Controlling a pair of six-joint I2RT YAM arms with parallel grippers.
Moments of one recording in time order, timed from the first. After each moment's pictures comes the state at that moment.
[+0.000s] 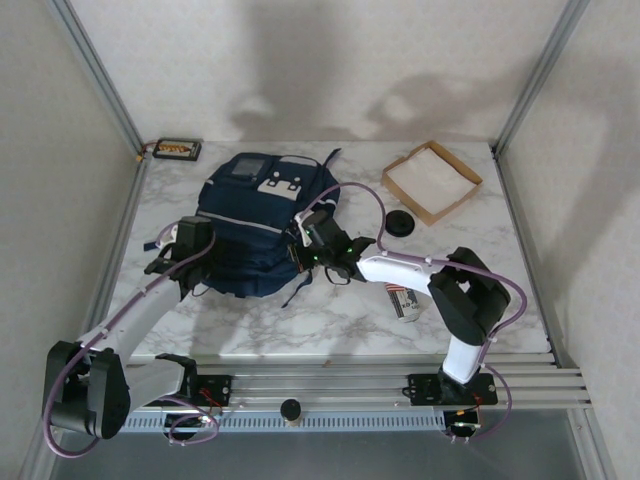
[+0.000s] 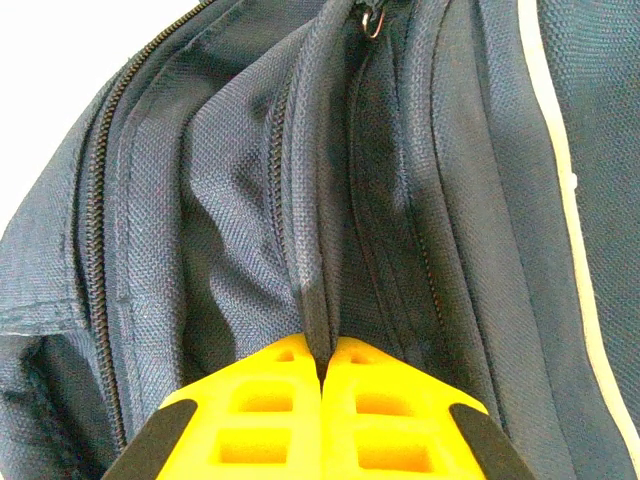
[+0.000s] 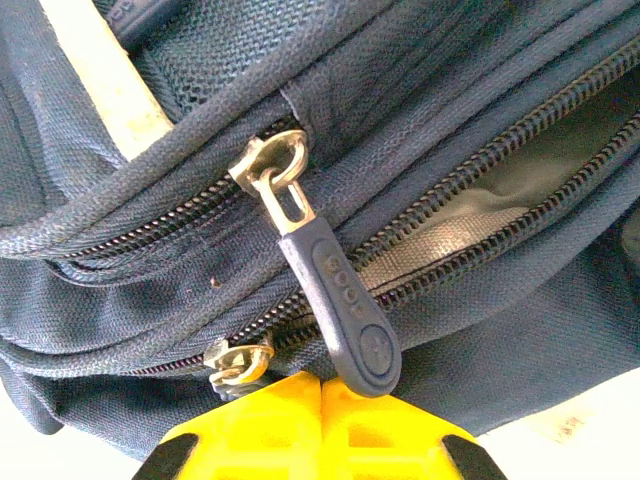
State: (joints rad) left arm -0.17 1.14 0.68 -0.36 -0.17 -1.19; right arm 0.88 1.77 1.12 -0.08 -0.03 0.35
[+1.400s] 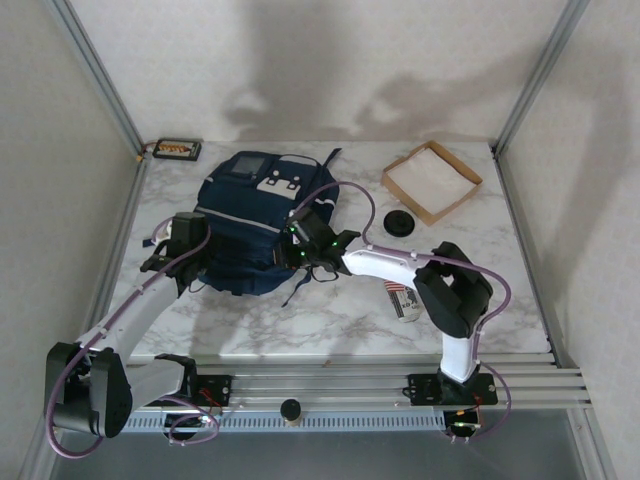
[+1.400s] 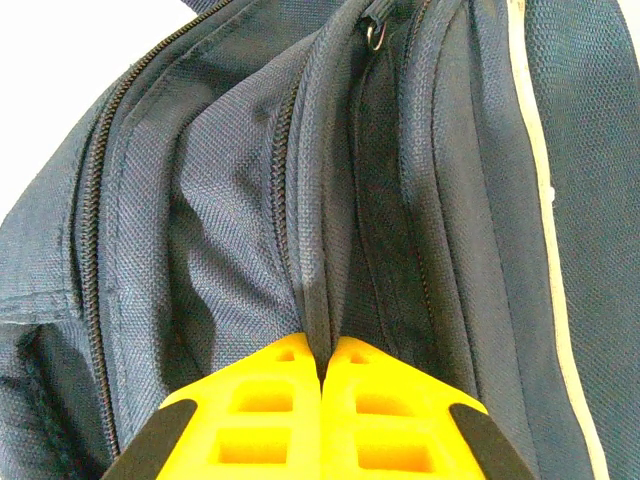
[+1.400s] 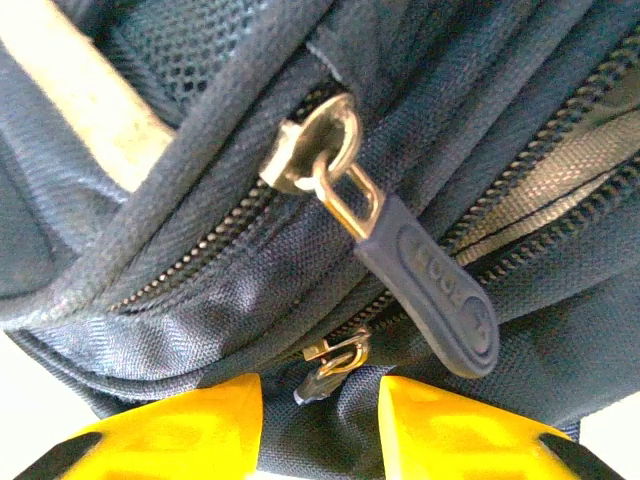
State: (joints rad) left arm -0.13 1.14 0.70 -0.36 -0.15 -1.18; right arm 0.91 1.88 1.28 -0.22 -0.08 0.62
